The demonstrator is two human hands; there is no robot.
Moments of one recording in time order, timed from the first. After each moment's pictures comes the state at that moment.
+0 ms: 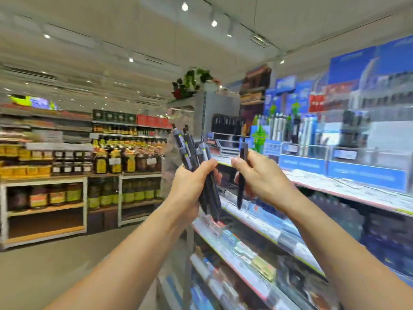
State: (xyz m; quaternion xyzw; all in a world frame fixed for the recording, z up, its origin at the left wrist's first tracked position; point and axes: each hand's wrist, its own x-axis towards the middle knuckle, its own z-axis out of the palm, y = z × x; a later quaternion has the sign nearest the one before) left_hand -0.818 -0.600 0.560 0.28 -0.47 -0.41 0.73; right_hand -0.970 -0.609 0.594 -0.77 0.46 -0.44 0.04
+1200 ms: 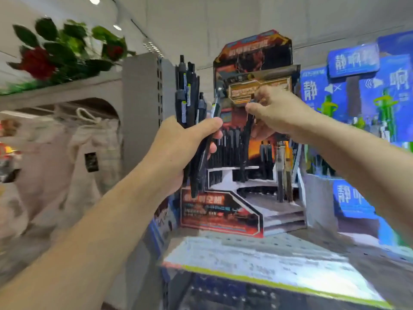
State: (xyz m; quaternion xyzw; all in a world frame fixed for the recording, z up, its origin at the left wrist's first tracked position) left_hand -0.736 -1.207 0.706 0.05 -0.69 -0.47 0.55; right_hand -0.920 -1.125 0.768 -0.56 0.64 -0.50 -0.16
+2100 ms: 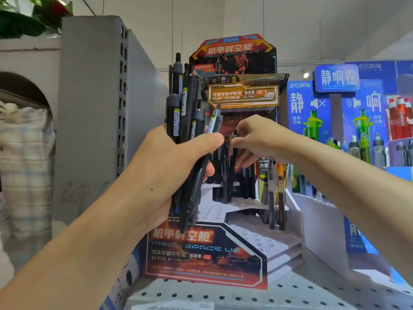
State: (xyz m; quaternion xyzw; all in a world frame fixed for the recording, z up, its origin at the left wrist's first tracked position) left_hand -0.777 -1.259 0.706 0.00 -0.70 -0.50 0.51; right_hand -0.958 -1.173 0.769 -0.50 0.76 -0.40 -0.12
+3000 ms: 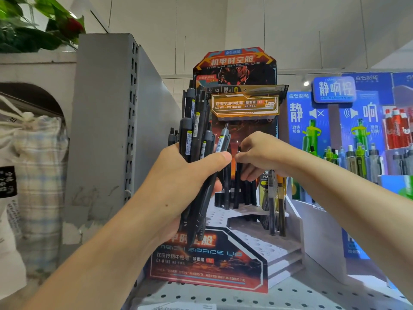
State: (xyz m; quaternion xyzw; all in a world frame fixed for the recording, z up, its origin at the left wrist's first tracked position) left_hand -0.765 -1.241 0.695 0.02 -0.72 -0.51 0.47; right_hand -0.958 -1.170 0.760 -0.47 0.80 -0.37 -0.10
